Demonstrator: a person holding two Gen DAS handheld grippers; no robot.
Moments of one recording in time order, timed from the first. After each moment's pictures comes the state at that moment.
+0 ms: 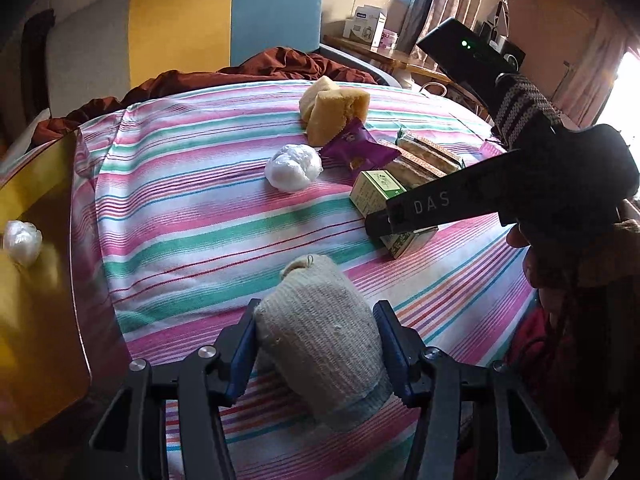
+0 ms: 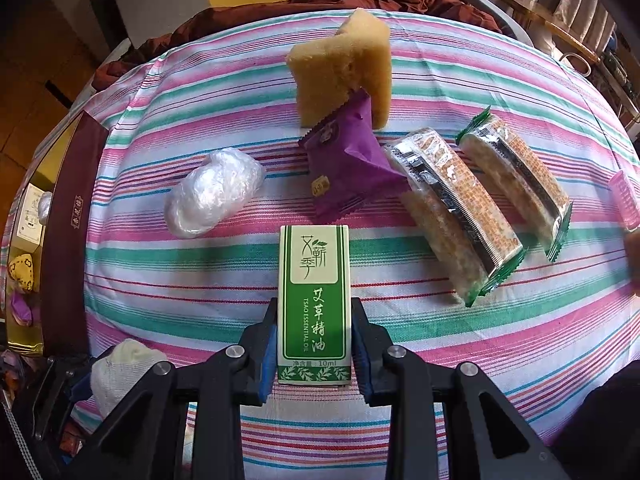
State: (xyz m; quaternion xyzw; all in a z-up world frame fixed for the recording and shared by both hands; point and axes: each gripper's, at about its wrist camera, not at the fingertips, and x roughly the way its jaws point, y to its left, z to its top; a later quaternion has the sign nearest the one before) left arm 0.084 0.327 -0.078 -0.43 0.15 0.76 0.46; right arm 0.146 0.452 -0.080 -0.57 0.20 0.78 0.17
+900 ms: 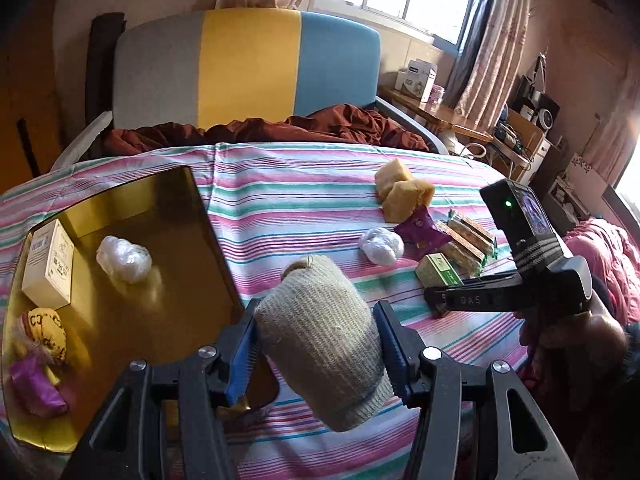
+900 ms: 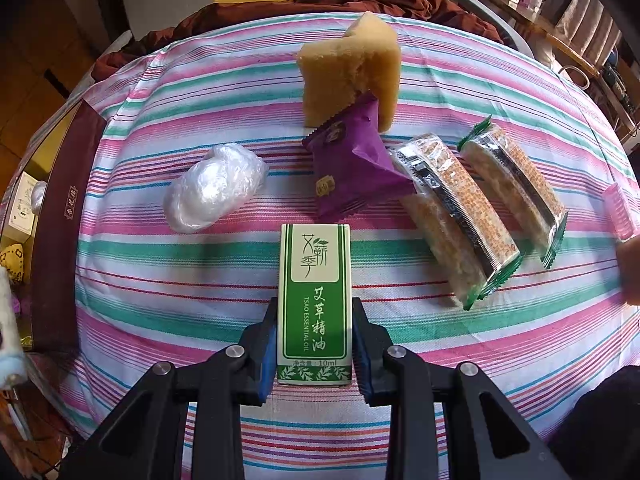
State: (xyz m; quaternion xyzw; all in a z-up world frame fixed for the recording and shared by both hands) left arm 0.036 0.249 -0.012 -0.40 0.08 0.82 0.40; right arm 0.138 0.442 -0.087 -0.57 0.18 0.78 0.18
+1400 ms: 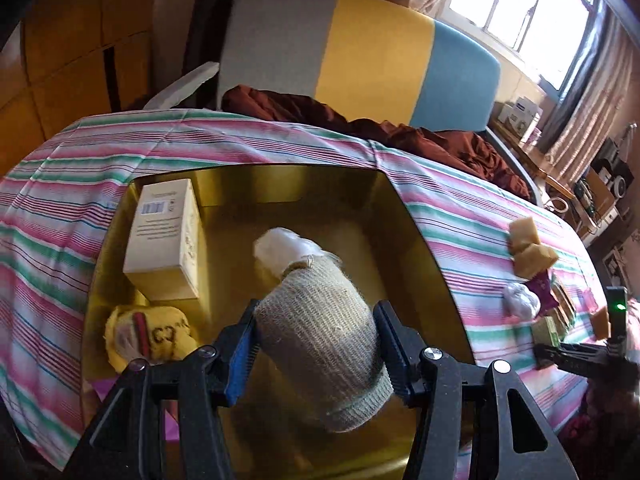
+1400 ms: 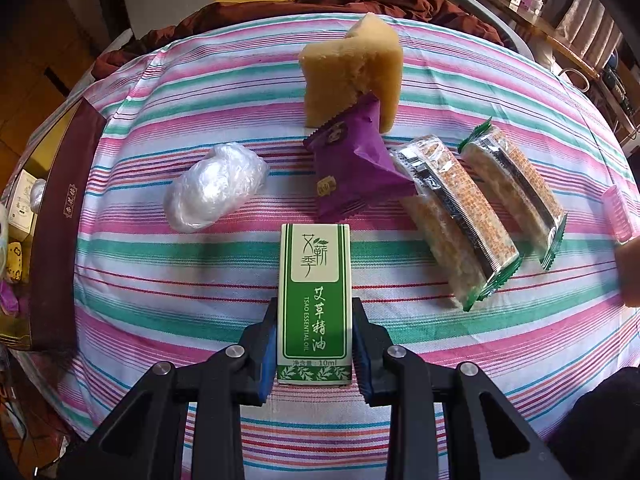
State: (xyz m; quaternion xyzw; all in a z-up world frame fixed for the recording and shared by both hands) left arm -0.092 0.155 -0.031 -0.45 0.02 0.86 0.25; right arm 0.133 0.440 -0.088 -0.57 0.17 0.78 0.18
